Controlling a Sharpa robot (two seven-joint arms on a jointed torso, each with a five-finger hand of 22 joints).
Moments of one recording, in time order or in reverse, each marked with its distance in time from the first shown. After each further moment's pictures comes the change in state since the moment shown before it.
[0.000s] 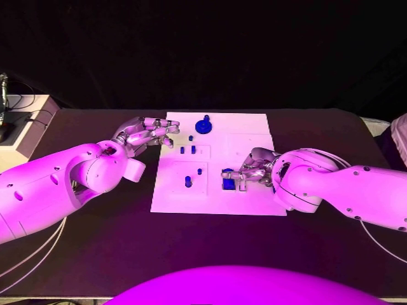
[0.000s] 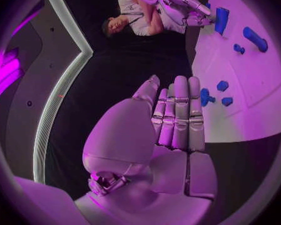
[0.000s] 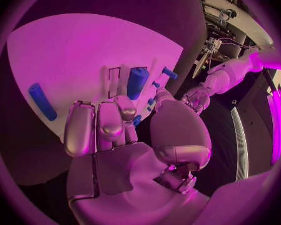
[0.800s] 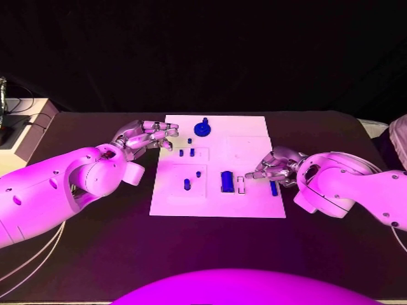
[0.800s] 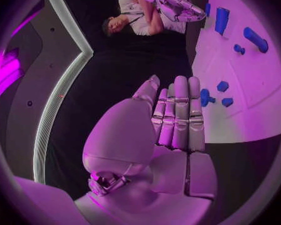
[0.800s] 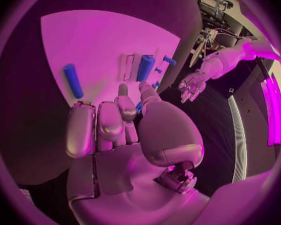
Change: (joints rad) left arm -0.003 0.000 0.000 0.002 0.000 -0.001 0.009; left_hand 0.000 0.000 0.000 0.000 0.000 0.000 0.000 0.000 0.000 0.000 0.000 0.005 0.000 -0.004 0.004 -0.004 0.000 0.000 0.000 0.000 -0.004 0.004; right arm 0.001 -0.179 0.005 0.054 0.073 -0.051 0.145; right_hand 0.179 0.158 -0.024 -0.288 0.129 0.008 -0.004 0.012 0.006 0.004 -0.004 0.003 0.001 0.000 0.000 -0.004 -0.006 0.000 0.000 0.000 0.004 0.000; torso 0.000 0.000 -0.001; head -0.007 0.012
